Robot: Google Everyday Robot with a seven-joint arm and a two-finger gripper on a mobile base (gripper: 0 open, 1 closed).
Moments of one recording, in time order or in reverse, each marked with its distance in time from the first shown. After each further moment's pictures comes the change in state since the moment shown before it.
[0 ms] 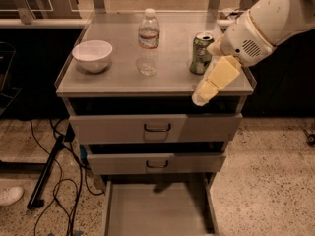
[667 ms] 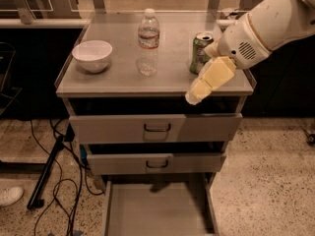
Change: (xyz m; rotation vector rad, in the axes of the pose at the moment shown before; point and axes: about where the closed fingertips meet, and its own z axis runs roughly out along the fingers) arm -0.007 0.001 0.005 0.006 -0.075 0.053
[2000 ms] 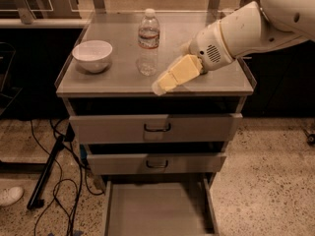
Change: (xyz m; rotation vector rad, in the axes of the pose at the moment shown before) arm -0.052 -0.003 0.048 -0.023 -0.205 0.062
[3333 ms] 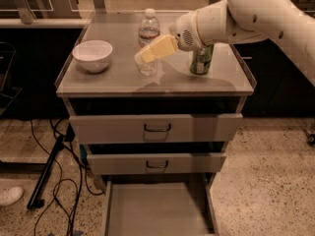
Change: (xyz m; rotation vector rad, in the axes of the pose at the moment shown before) arm -0.055 -0.089 0.052 0.115 -0.183 -0.016
